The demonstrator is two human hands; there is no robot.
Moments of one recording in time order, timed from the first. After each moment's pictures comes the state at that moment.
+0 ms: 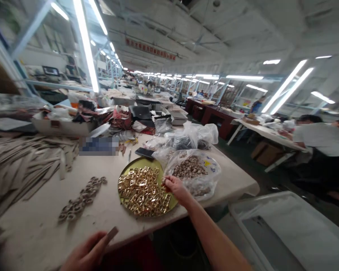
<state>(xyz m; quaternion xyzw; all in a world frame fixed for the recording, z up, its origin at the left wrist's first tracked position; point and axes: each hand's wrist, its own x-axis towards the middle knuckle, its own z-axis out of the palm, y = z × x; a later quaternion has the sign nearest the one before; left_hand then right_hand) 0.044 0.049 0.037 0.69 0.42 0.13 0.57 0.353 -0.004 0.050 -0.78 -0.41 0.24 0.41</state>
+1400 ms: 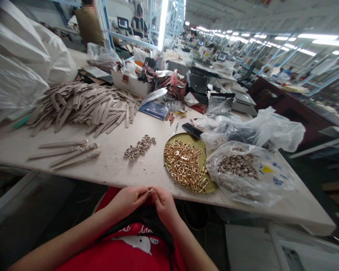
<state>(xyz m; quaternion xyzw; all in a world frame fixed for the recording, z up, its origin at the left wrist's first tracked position) 0.001 0.031 0.034 0.80 0.39 0.12 0.43 0.149 -0.027 0.007 -0.57 -0.48 0.46 0.48</state>
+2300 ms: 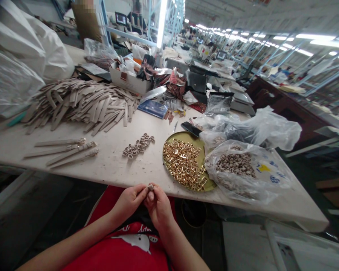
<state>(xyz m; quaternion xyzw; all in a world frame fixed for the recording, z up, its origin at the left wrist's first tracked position) 0.010 0.018 0.015 0.73 0.42 0.23 0.49 0.119 -0.023 0.004 -0.37 -0.04 0.69 0.63</state>
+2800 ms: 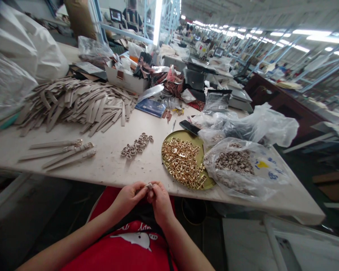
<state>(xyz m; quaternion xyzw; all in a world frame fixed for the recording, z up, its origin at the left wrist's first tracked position) 0.007 0.029 0.013 0.73 0.41 0.20 0.51 0.124 -0.019 0.006 -0.43 -0.14 0.63 0.63</state>
